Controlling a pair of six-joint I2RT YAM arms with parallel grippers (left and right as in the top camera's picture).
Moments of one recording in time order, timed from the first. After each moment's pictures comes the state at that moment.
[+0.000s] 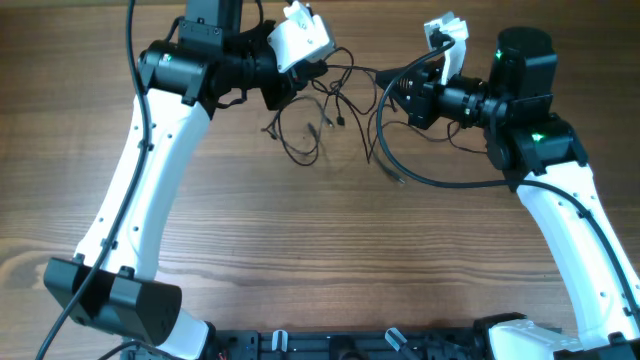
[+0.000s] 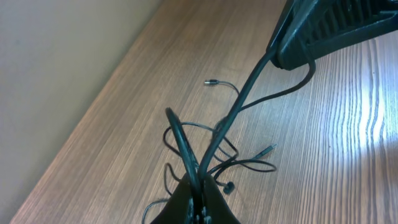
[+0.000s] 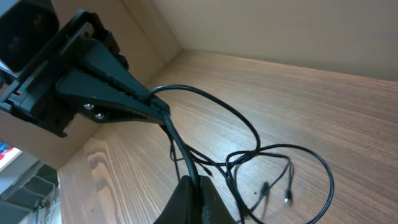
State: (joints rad) left arm -0.27 1.71 1.79 -0.89 0.68 0.76; right arm 0.18 1.39 1.23 -0.29 -0.79 0.17
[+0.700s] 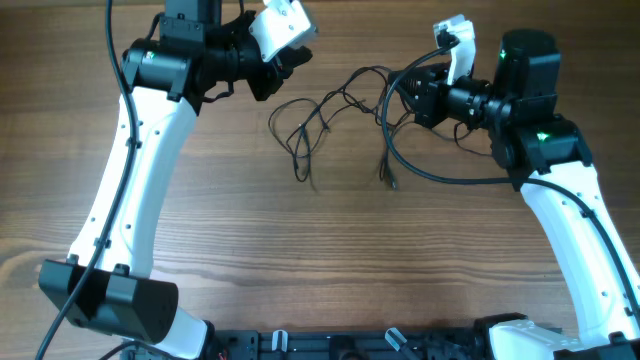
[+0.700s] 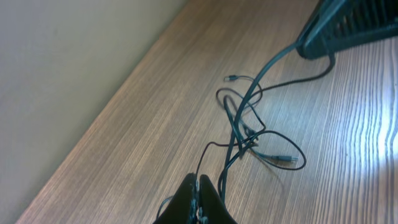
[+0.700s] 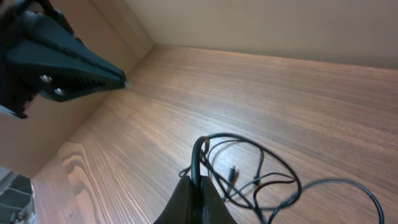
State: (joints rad) left arm -0.22 1.71 1.79 -0.85 0.69 0.71; right arm 0.16 1.39 1.23 -0.36 -0.71 0.14
